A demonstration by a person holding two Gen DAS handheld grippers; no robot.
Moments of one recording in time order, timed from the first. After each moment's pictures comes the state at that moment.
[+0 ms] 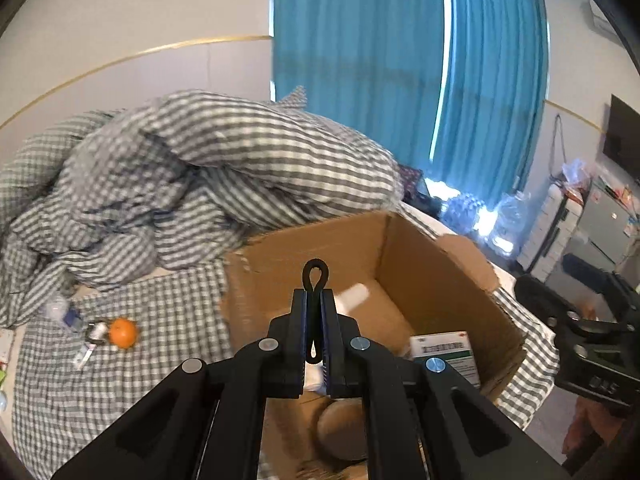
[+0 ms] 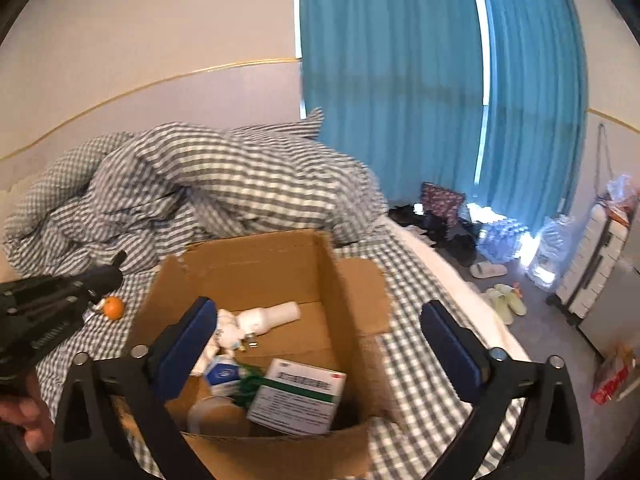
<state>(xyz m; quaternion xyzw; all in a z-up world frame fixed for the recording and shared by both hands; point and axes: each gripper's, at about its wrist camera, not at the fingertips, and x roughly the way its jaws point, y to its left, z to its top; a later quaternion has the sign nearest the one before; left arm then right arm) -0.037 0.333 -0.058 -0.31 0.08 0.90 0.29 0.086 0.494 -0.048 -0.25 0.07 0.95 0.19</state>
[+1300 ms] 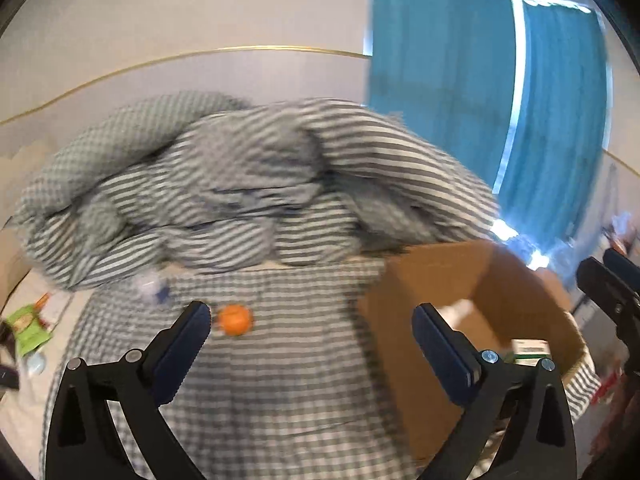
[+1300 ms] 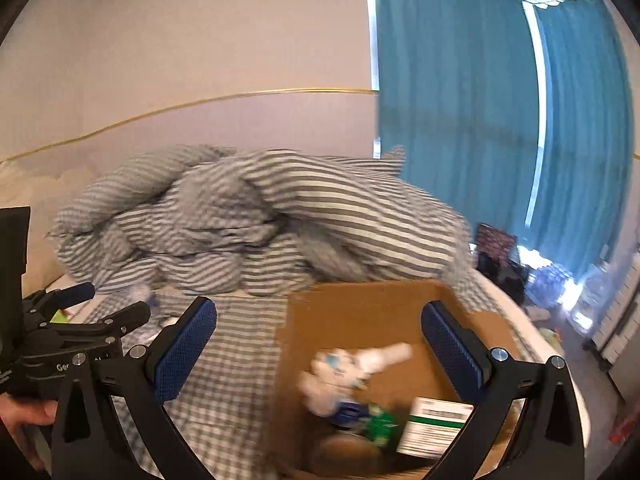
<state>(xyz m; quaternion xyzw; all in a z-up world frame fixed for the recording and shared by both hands) -0.073 0.136 -0.041 -0.29 0.01 0.95 0.15 0.028 0.342 -0.008 -0.20 0.02 0.98 0.08</state>
